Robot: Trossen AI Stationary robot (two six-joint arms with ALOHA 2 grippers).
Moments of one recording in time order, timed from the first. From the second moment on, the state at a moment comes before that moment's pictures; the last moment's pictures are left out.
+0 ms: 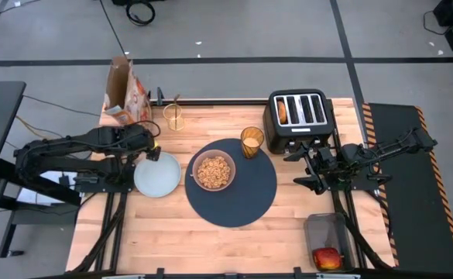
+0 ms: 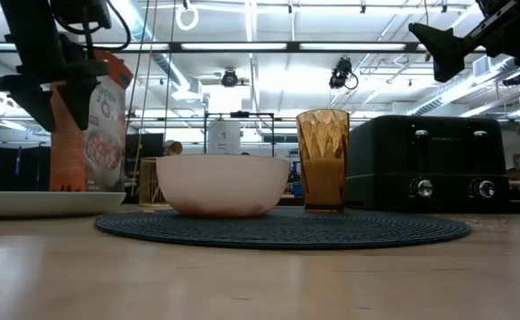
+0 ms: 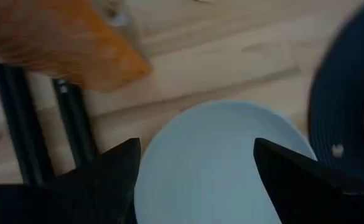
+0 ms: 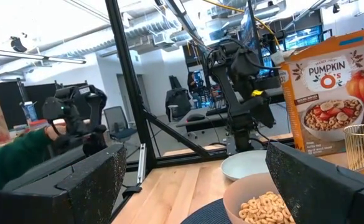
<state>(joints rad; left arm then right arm) 0.21 0.82 0.74 -1.18 -0.35 -1.01 0.23 0.41 0.05 0.60 0.06 0.19</state>
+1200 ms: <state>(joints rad) -0.06 1.24 0.50 -0.18 -0.22 -0.32 0.24 0.41 0.05 0.59 0.06 0.27</state>
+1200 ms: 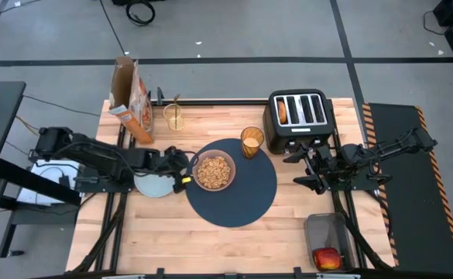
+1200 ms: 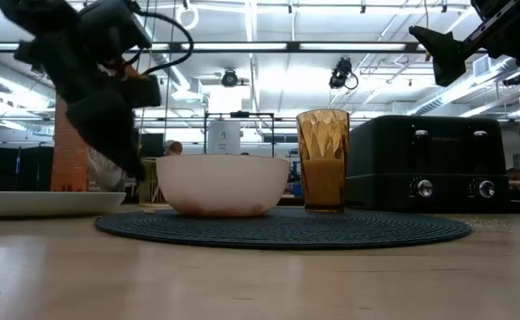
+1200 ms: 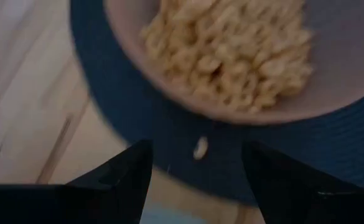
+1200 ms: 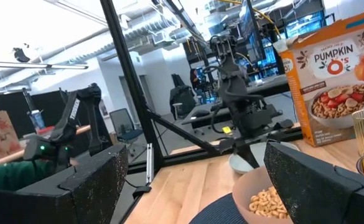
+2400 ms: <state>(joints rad) -0.04 1.46 0.37 0.26 -0.14 -0.18 0.24 0.41 0.05 0.62 0.14 0.26</state>
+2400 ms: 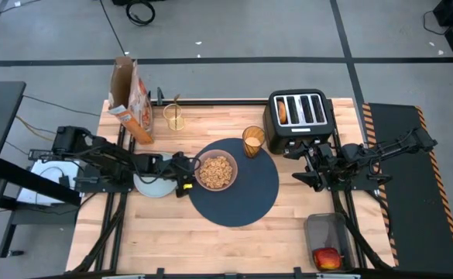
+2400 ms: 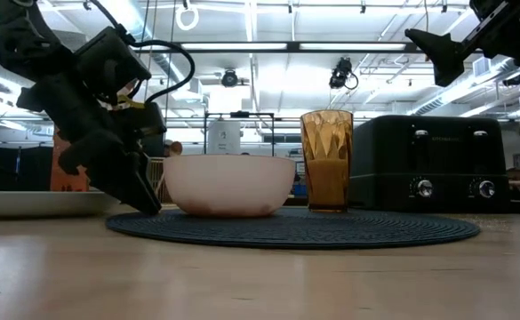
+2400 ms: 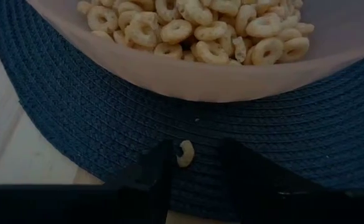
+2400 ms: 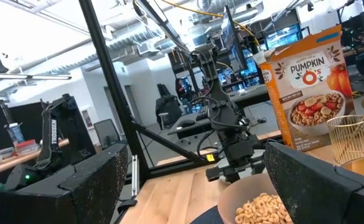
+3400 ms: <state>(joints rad) -0.04 1.46 0.37 0.27 -0.14 -0.28 0.24 0.41 0.05 0.62 0.14 0.24</state>
